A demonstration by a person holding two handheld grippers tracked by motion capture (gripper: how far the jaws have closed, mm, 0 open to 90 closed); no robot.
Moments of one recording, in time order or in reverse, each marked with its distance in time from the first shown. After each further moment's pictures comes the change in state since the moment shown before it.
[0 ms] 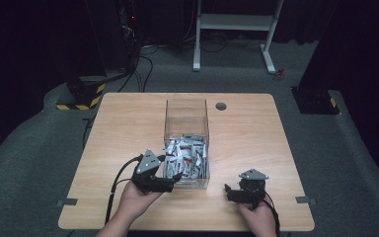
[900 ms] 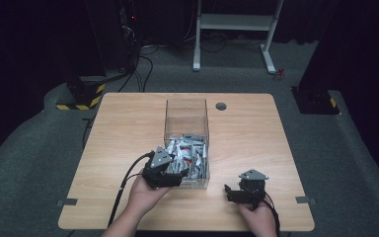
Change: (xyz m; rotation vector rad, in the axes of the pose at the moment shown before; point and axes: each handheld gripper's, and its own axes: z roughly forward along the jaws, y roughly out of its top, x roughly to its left) left arm -0.004 0.006 0.028 0.059 0.010 0.008; right arm 0.001 -0.001 -0.001 0.000 0.004 -0.007
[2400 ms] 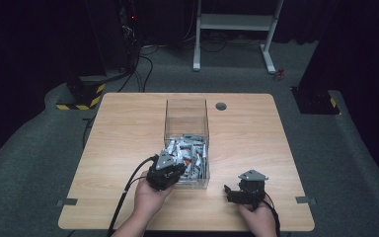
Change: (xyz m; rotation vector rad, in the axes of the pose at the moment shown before) left arm -0.004 -0.013 0.014 0.036 -0.003 -0.069; right arm 0.001 -0.001 -0.001 0.000 0.009 -0.005
